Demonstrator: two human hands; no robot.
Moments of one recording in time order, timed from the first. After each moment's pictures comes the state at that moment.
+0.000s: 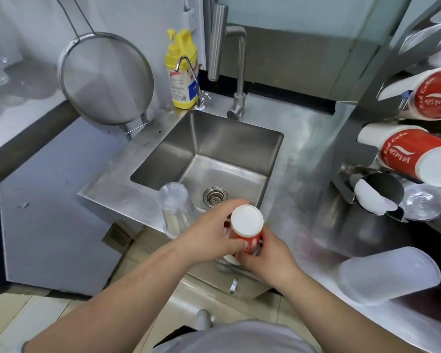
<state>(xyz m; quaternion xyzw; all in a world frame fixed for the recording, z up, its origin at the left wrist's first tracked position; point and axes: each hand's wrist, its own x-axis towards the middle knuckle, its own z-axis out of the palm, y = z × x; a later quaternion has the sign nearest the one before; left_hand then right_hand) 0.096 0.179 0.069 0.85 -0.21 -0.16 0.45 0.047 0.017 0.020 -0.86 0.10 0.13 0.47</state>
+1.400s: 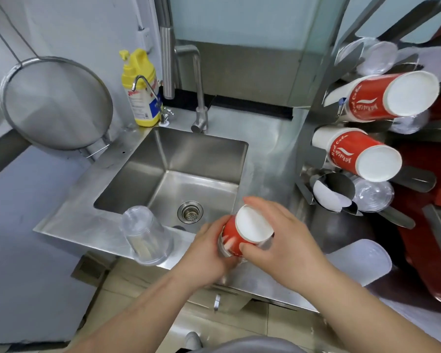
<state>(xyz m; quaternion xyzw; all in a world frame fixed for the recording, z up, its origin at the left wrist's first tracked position) 0.092 0.134 0.038 0.86 -0.18 -0.15 0.46 0.033 -0.029 0.133 -0.92 -0.01 -0.07 0.38</state>
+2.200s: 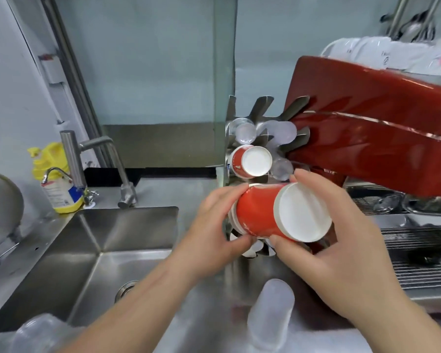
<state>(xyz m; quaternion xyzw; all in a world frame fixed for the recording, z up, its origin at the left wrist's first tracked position) 0.110 -0.031 0.193 0.73 -0.47 0.05 0.49 -0.051 -0.153 0.256 -0.86 0.02 -0.40 0.30</state>
